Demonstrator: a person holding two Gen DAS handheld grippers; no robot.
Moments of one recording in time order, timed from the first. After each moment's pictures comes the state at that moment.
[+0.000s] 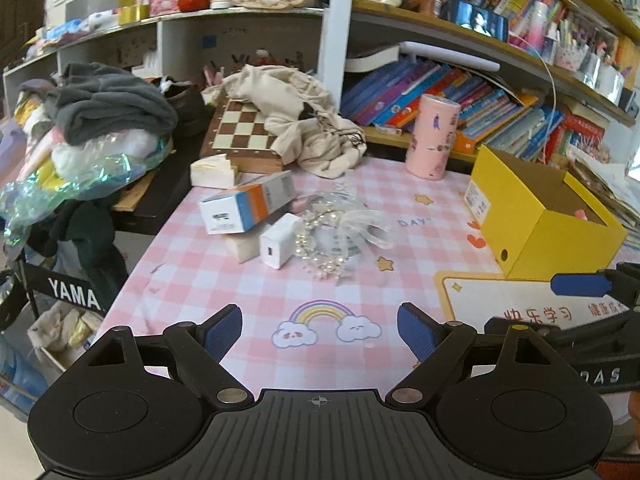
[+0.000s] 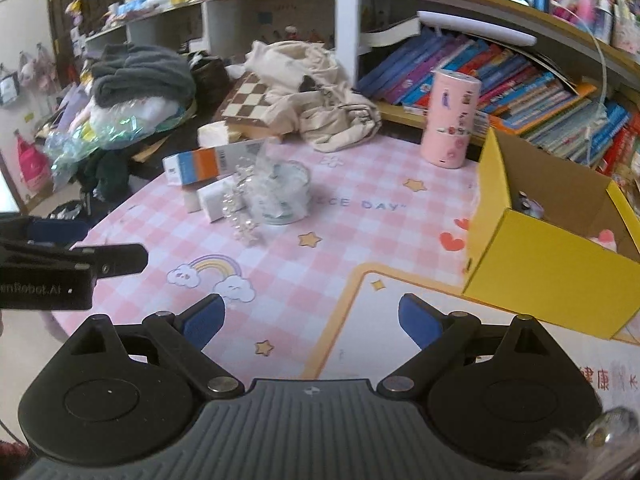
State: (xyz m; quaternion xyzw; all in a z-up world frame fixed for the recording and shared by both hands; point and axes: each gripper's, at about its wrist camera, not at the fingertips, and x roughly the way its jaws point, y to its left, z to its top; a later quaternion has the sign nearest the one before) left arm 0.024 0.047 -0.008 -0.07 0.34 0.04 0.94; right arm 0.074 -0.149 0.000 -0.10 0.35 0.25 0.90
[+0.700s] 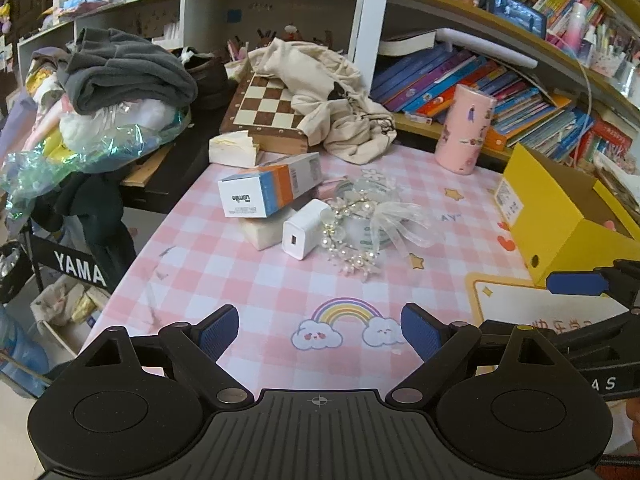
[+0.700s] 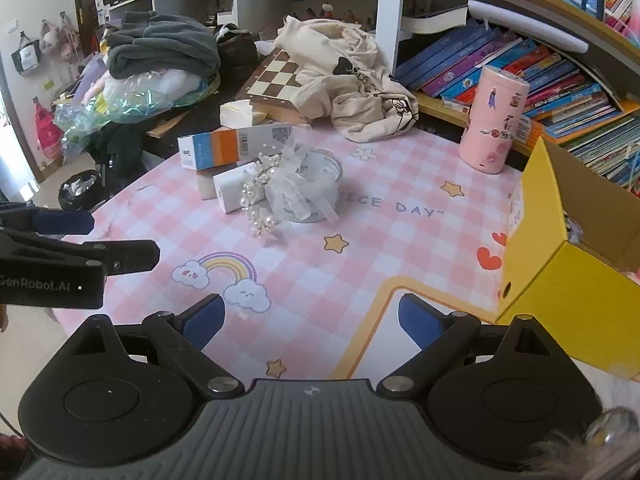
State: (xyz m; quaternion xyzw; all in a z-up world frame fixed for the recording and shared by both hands) left arm 0.055 0.065 -0.026 -0.09 0.36 0.07 0.92; right arm 0.117 -0.121 -0.015 -0.12 0.37 0.29 0.88
